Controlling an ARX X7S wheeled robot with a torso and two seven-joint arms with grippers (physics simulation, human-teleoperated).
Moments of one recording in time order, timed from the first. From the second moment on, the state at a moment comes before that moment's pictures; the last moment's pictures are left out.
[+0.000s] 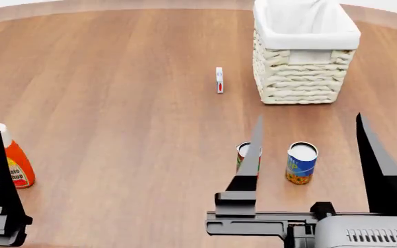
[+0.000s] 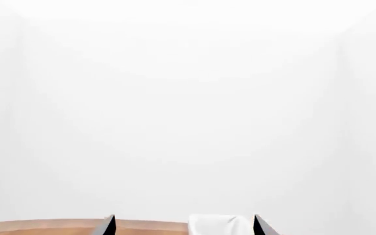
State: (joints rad) left arm -0.12 -0.07 -0.01 0.97 0.01 -0.61 0.00; right arm 0.22 0.00 0.01 -0.98 -0.06 0.71 -0.06
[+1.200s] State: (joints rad) left arm -0.17 -0.47 0.14 1.04 -0.37 -0.58 -0.50; right arm 0.23 0.01 0.03 -1.05 -0.02 0.78 -0.03
